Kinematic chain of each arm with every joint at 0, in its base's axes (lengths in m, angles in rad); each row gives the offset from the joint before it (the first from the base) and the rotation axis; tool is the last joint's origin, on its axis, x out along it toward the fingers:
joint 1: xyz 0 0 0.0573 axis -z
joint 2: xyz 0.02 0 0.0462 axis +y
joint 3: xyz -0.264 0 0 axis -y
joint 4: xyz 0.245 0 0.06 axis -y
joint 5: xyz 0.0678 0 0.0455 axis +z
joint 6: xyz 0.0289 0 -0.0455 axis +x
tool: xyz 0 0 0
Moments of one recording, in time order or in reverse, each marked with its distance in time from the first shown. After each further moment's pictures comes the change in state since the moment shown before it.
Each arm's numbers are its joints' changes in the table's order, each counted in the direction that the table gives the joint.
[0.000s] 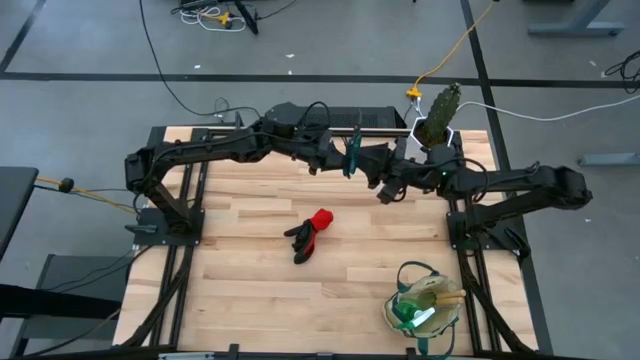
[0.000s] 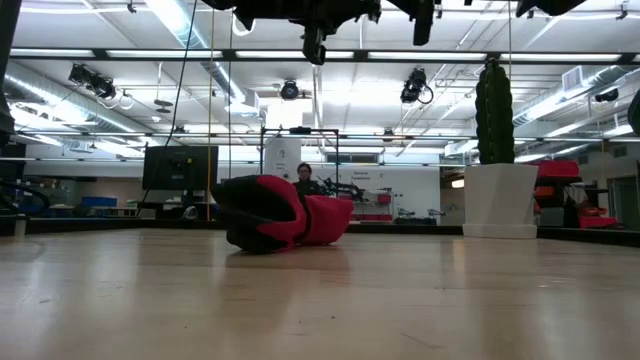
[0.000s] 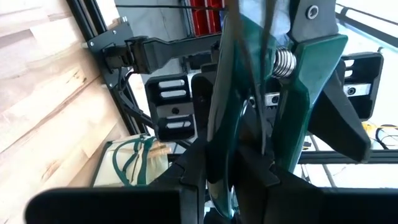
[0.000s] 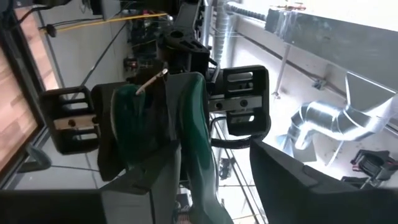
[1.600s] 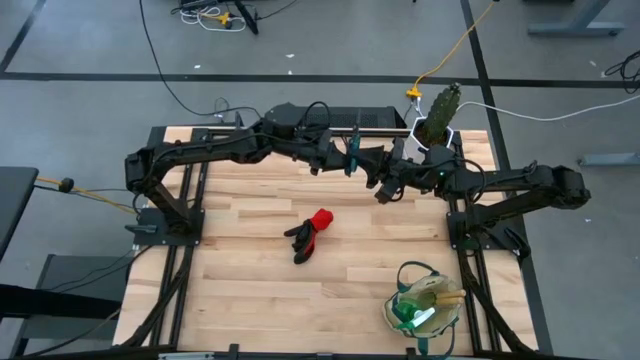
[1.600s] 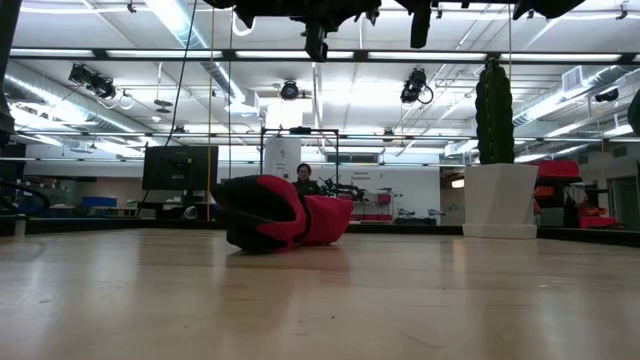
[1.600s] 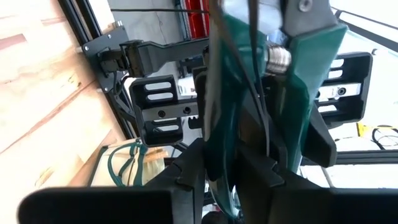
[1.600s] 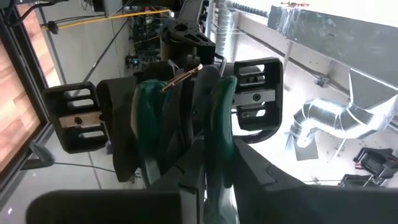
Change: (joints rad) left arm 0.001 0.000 0.000 0.018 0.028 0.003; right arm 0.000 0.016 0.000 0.019 -0.012 0.002
